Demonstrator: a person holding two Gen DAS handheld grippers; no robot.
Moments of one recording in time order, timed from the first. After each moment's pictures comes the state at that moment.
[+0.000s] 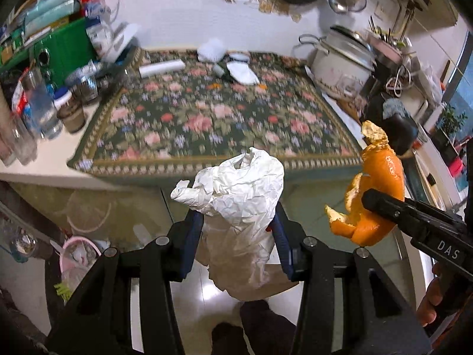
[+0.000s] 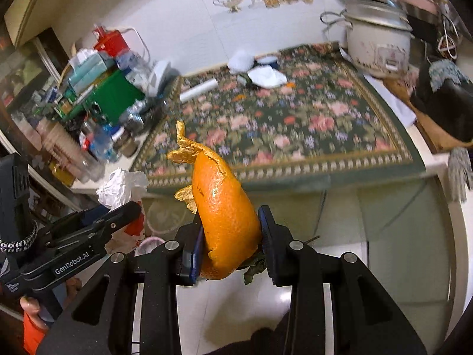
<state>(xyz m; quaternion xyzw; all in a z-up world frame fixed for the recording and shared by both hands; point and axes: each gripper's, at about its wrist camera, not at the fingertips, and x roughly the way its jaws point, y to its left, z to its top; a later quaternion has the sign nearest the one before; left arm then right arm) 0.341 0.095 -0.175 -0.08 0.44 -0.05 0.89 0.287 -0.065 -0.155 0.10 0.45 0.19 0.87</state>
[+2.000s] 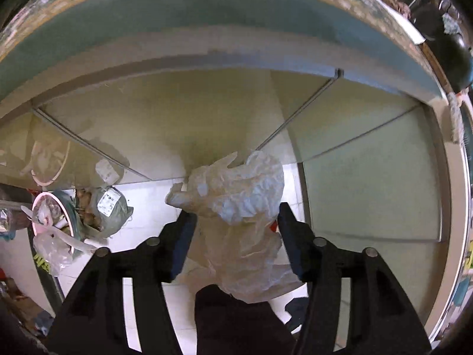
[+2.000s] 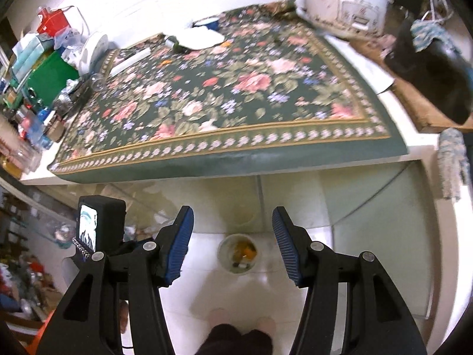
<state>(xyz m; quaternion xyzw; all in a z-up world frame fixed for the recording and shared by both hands) 0.444 0.011 -0.416 -0.07 0.62 -0.07 0.78 0.356 -0.130 -0.248 0.05 0.50 0.10 0.86</state>
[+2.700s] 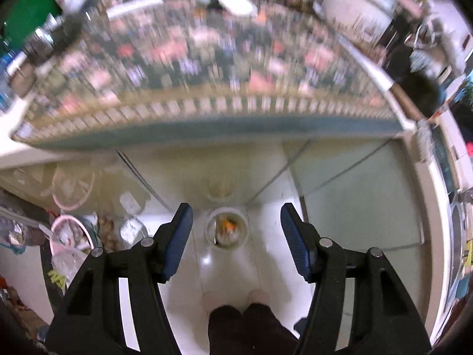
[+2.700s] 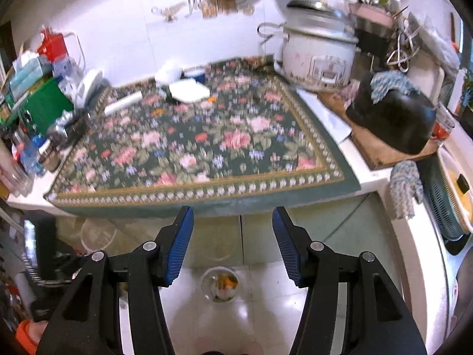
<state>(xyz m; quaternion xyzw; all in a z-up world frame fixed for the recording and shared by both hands) 0.399 0.062 -0.269 -0.06 0.51 -0.06 0.85 0.325 -0.121 -0.167 0.04 0.41 0.04 0.91</state>
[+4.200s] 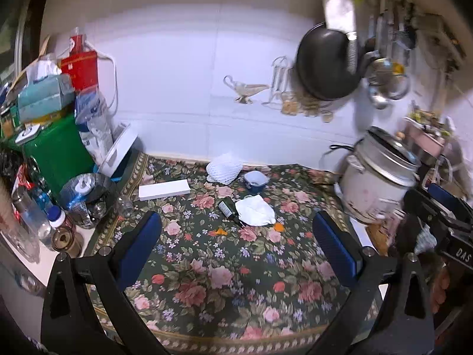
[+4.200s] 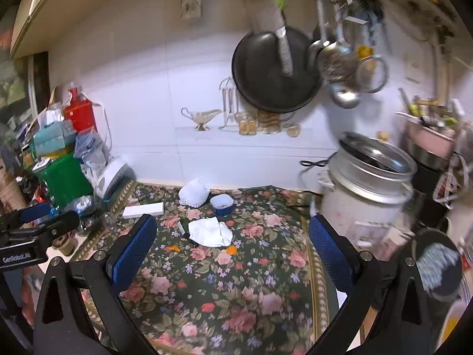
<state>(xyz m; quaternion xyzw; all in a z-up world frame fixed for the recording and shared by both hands) 0.579 0.073 -0.049 -0.08 0.29 0.06 0.95 0.512 -0.130 -0.041 0.00 0.24 0.16 0.96</state>
